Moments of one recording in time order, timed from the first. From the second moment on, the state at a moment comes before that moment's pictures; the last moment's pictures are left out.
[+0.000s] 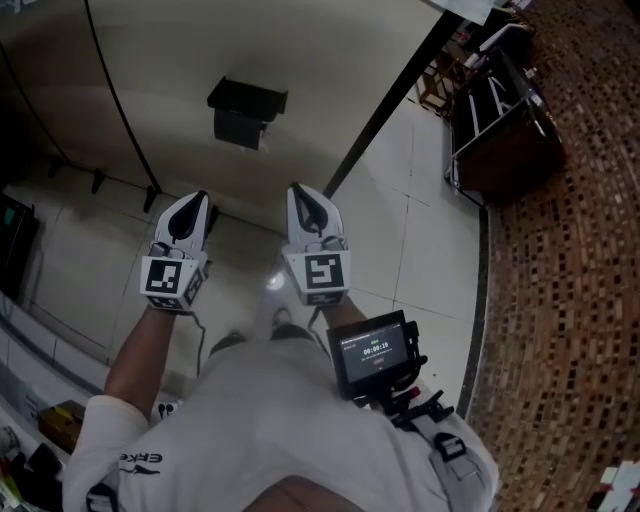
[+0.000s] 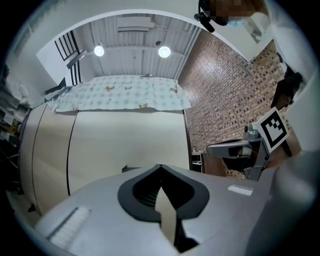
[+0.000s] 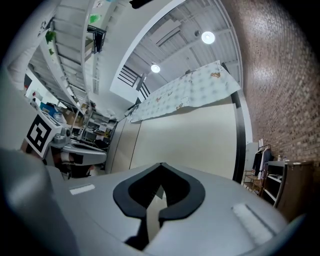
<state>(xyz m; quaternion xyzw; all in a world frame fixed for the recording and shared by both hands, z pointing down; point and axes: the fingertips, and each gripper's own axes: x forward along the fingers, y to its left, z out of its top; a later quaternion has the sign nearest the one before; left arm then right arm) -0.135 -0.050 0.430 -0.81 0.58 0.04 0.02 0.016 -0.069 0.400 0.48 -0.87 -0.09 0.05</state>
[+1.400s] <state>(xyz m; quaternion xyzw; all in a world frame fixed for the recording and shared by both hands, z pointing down) -0.096 -0.057 0.421 -0.79 0.61 0.03 0.03 0.047 -0.082 0.412 0.44 -0.90 -0.04 0.03</state>
